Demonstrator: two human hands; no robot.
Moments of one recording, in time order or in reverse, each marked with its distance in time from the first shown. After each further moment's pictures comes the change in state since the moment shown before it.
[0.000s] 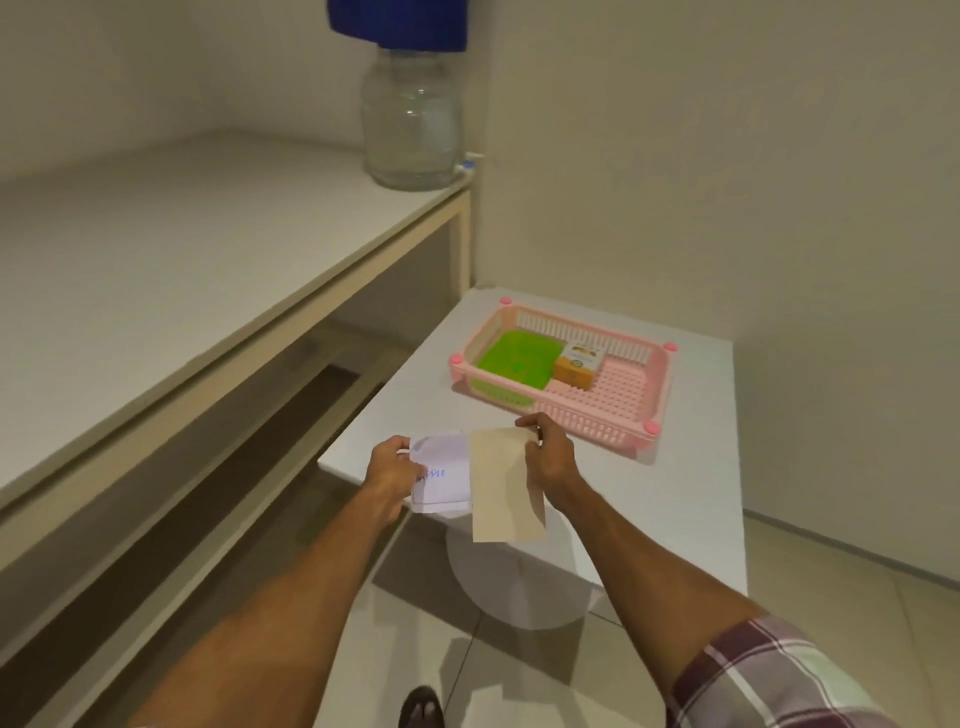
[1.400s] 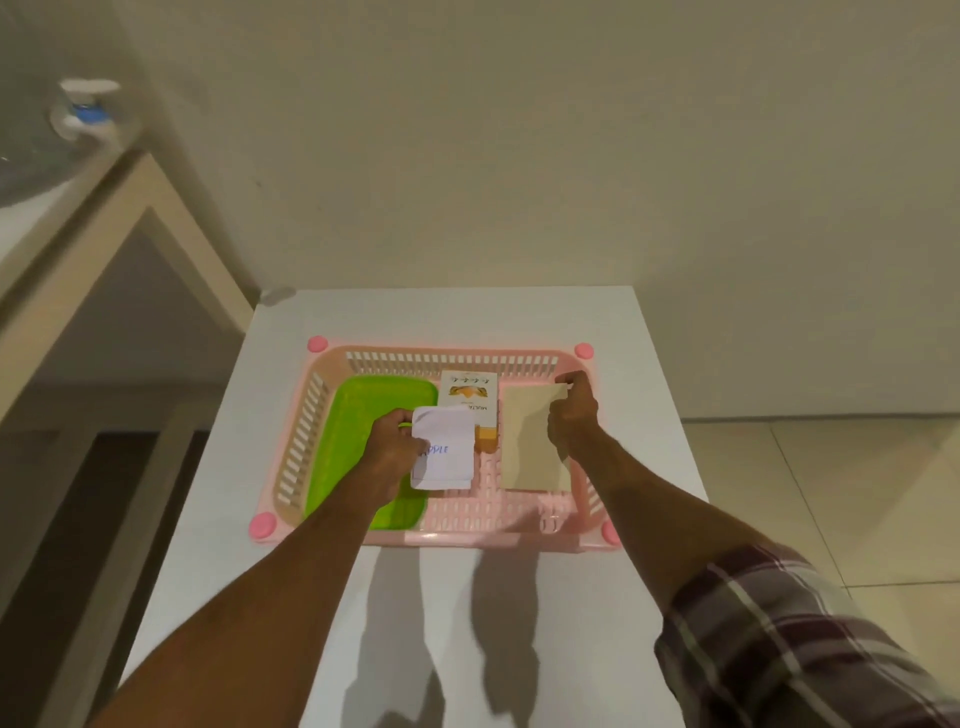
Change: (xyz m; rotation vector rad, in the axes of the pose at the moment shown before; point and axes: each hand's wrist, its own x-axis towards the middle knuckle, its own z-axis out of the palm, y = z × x) left_hand 0.306 0.156 0.273 0.137 -0.488 0.011; right_hand 0.354 0.134 -0.138 0.220 0.536 0.551
